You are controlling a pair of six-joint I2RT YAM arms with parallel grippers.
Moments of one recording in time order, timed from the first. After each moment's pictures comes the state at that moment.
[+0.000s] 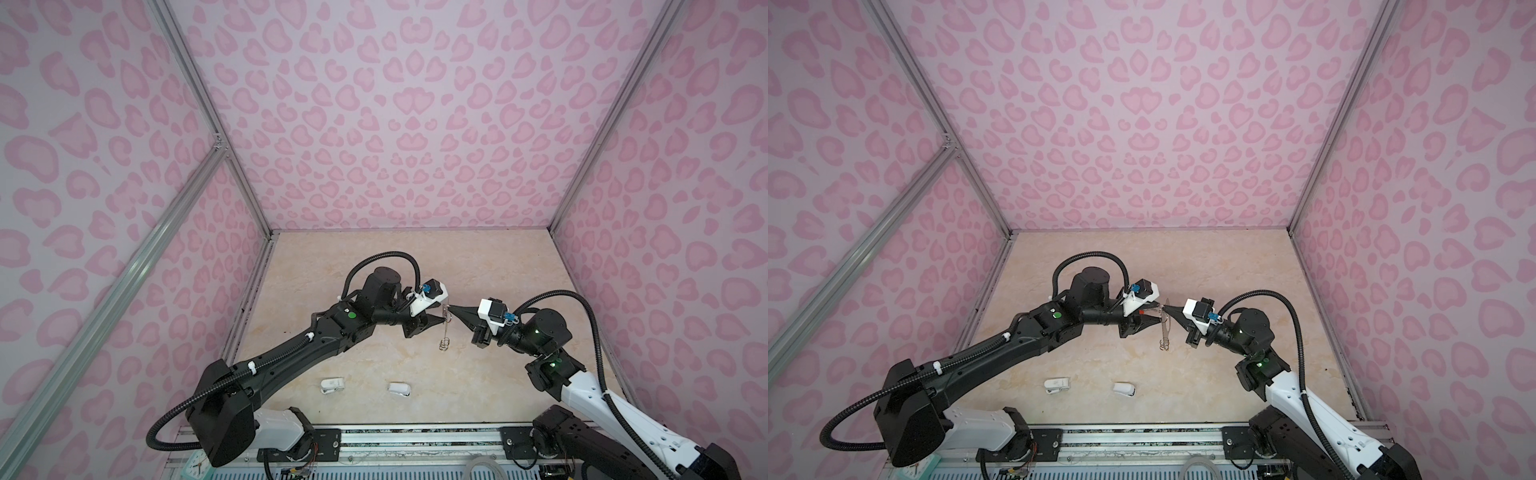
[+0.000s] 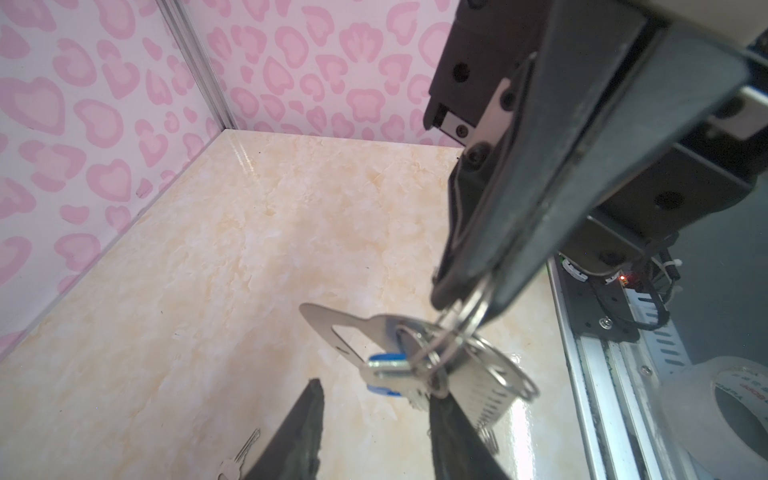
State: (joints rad) left arm -0.79 1.36 1.04 -0.14 0.51 0.31; right arm 0.51 0.86 0.45 0.52 -0.64 -0.18
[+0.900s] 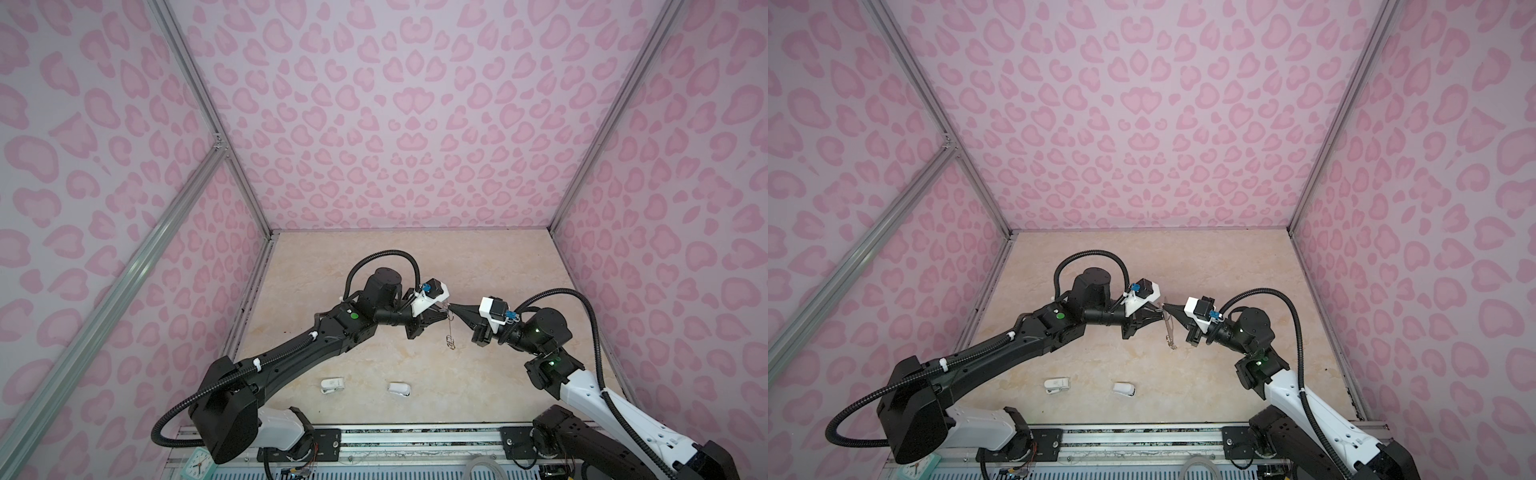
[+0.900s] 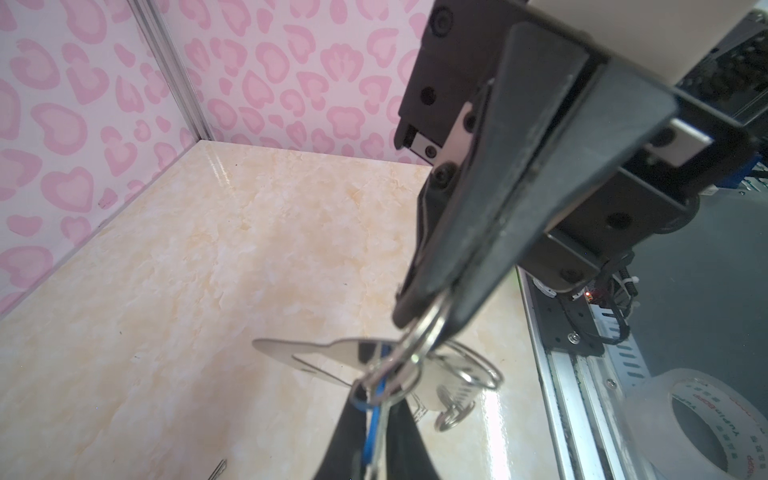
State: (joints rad) left arm -0.79 1.38 1.02 -0.09 0.59 0.26; right arm 0.50 0.87 0.45 0.55 -0.65 -0.16
